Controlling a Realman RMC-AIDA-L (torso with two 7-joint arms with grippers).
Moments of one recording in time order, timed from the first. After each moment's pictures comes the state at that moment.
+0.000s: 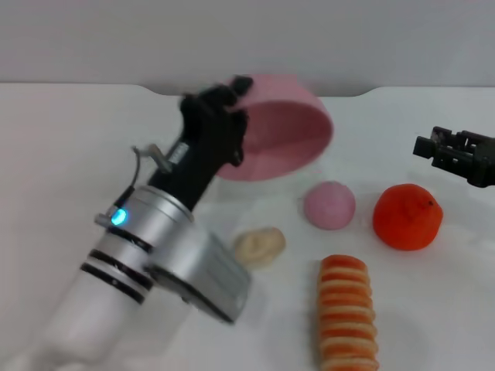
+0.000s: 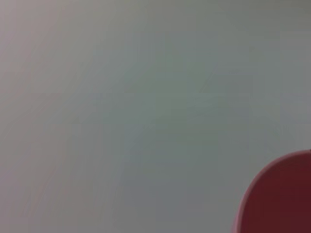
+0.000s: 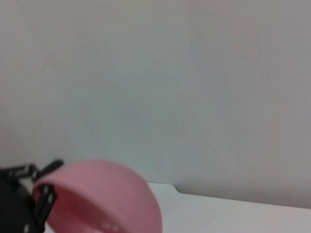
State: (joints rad) left arm -0.28 -2.08 2.53 0.86 2.34 -0.97 -1.64; right arm 0.30 2.07 -0.81 -0.85 -1.70 -1.41 1.65
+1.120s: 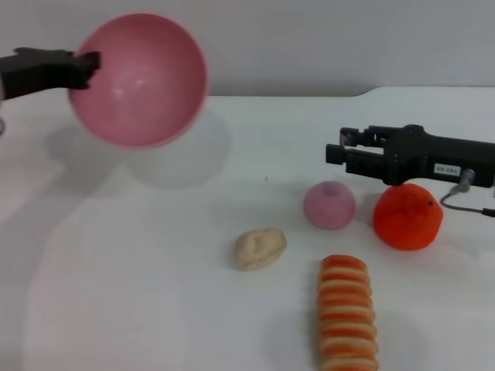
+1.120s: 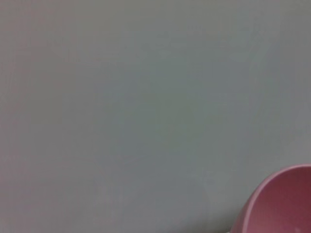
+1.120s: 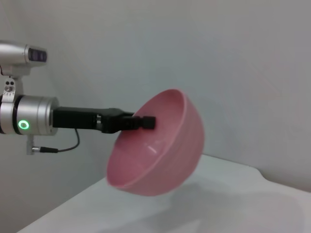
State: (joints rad) left arm -0.31 -2.06 1.20 1.36 2.10 0.91 -2.29; right arm 0.44 2.07 -1.00 -0.82 -1.69 -1.39 1.66
